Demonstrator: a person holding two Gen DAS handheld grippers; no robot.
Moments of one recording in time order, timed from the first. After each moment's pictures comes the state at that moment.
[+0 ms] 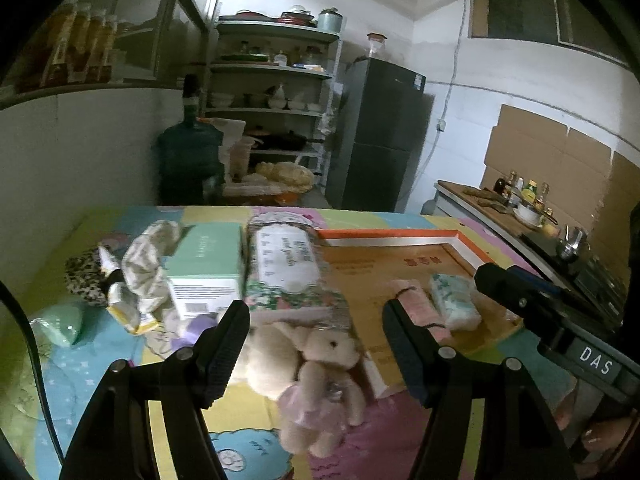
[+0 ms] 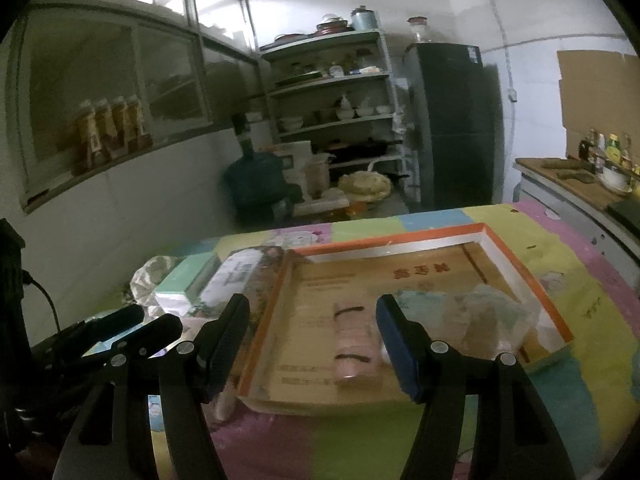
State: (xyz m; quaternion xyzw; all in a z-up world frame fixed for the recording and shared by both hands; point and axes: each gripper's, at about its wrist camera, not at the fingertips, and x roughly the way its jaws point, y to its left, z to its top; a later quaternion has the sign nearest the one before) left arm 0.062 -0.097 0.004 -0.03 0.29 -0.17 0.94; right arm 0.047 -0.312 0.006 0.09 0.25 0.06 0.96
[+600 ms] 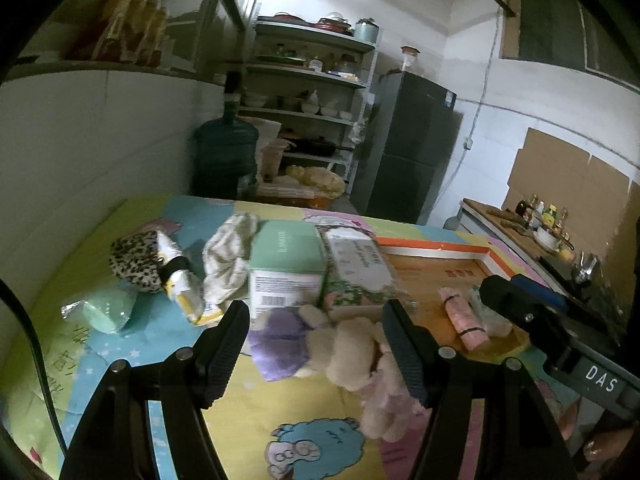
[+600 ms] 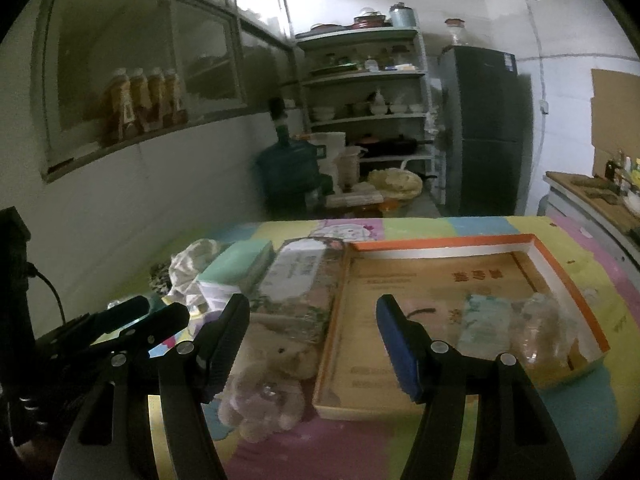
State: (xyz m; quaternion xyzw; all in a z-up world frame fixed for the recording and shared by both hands) left arm 0.063 -0.034 0.000 -0.06 0.28 -0.13 0.95; right arm 0.060 -0.249 0.008 0.06 0.26 0.10 0.96
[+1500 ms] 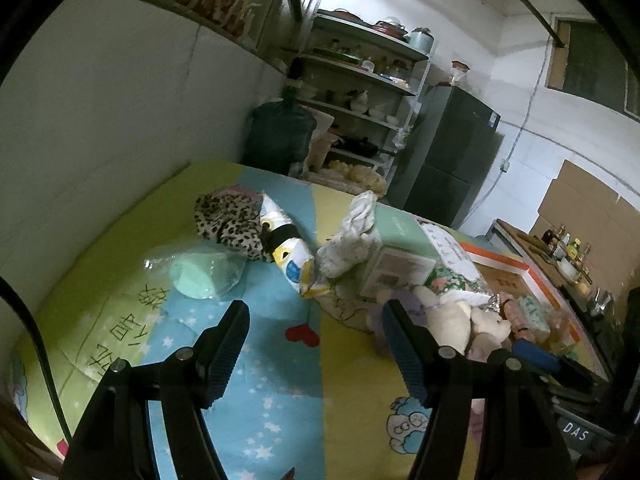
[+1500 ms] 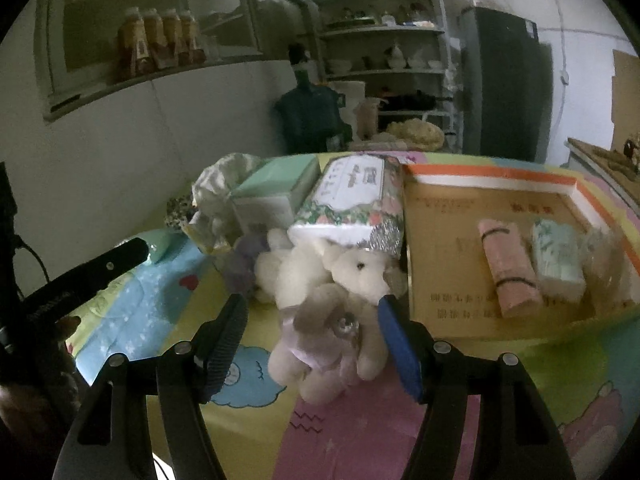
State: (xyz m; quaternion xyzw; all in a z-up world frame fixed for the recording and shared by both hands) left arm 0.062 0.058 -0.032 -0.12 0.30 -0.08 0.94; right arm 0.059 -0.195 -0.049 0.05 0.34 0.13 0.93
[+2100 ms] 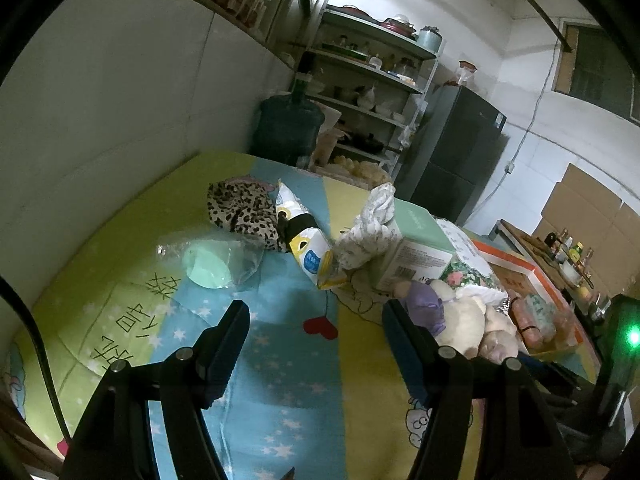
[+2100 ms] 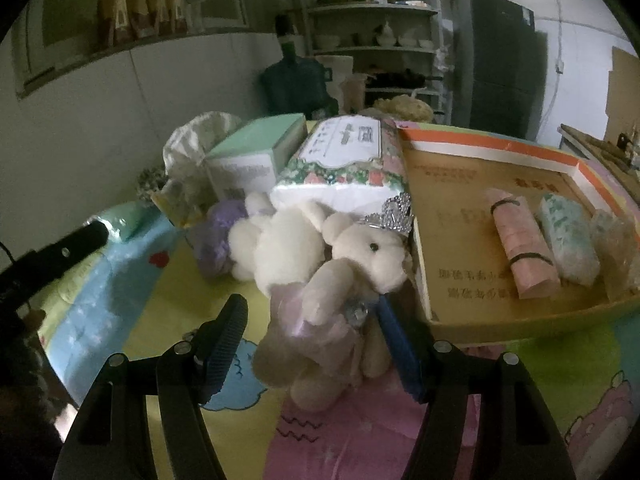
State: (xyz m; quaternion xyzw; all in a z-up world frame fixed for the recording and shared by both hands) left arm 0.063 0.070 -0.041 -0.13 0.31 -0.08 0.94; right arm 0.075 -0.183 -0.075 0.03 0.38 0.10 0.92
